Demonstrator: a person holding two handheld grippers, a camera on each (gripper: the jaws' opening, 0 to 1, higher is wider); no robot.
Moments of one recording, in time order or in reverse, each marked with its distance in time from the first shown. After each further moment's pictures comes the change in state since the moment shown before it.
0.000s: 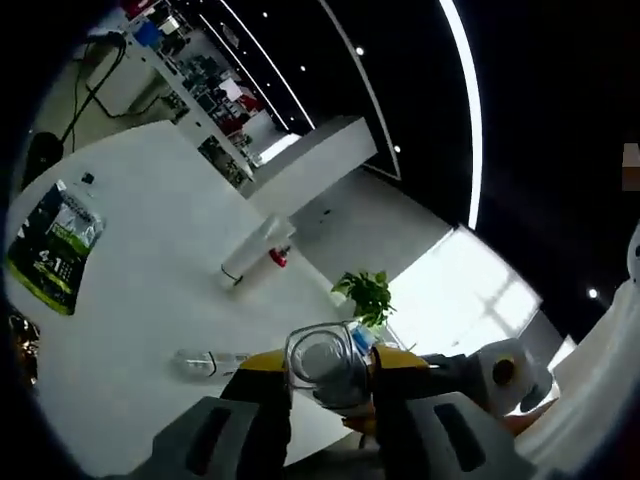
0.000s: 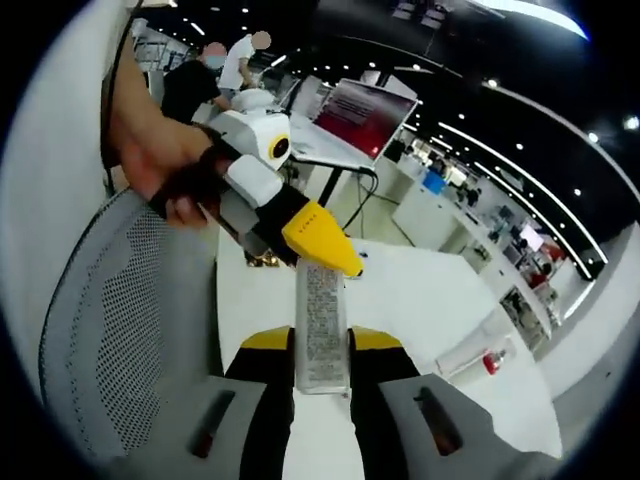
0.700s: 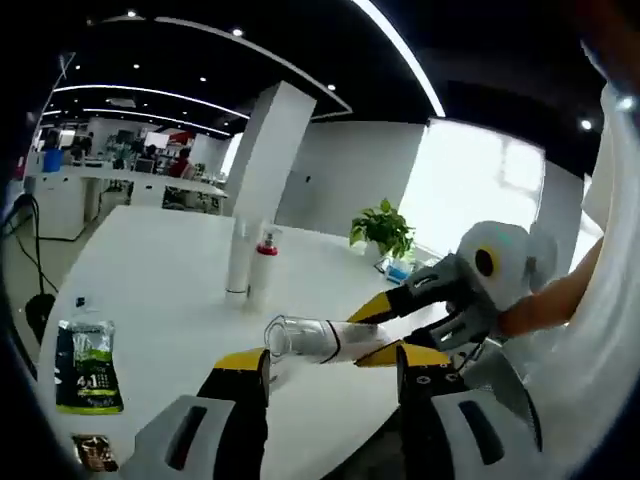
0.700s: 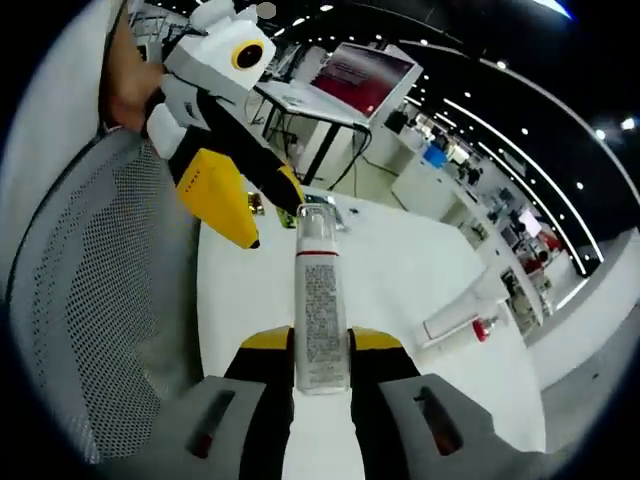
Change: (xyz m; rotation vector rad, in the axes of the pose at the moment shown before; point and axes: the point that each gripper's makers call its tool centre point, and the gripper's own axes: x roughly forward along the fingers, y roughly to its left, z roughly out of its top) left arm 0.006 -0.006 -0.020 0.483 0.124 0.080; right arm -0.012 -0.031 -0.052 -0.020 0.131 -0.039
